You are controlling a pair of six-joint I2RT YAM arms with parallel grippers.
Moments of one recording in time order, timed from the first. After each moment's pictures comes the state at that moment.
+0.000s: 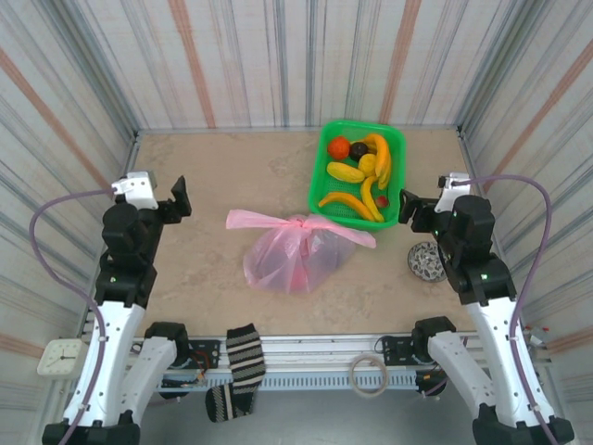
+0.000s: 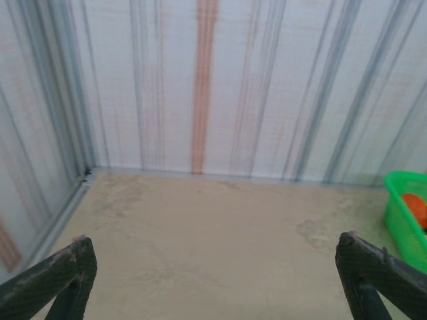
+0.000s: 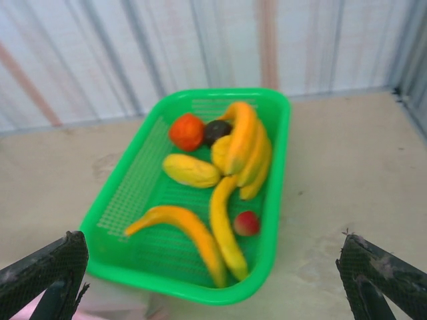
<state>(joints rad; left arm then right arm) -0.08 0.68 0.76 -0.21 -0.12 -0.09 0.15 0.68 0.88 -0.55 0.06 0.21</state>
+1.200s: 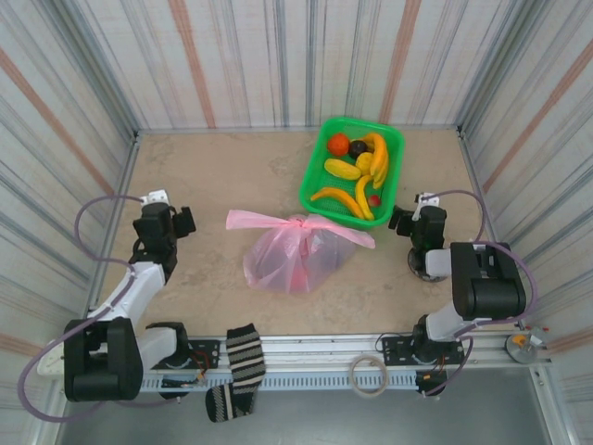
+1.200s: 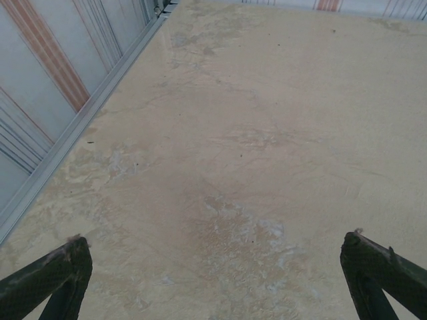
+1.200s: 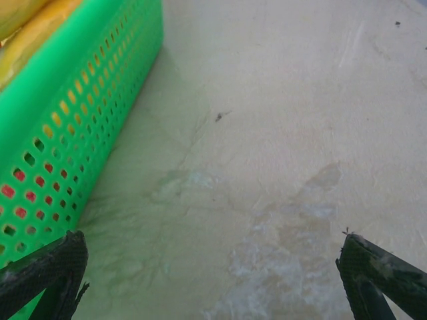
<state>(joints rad) 0.01 1.10 0.47 0.10 -0.29 -0.10 -0.03 1.54 0.36 0.72 0.07 0.14</state>
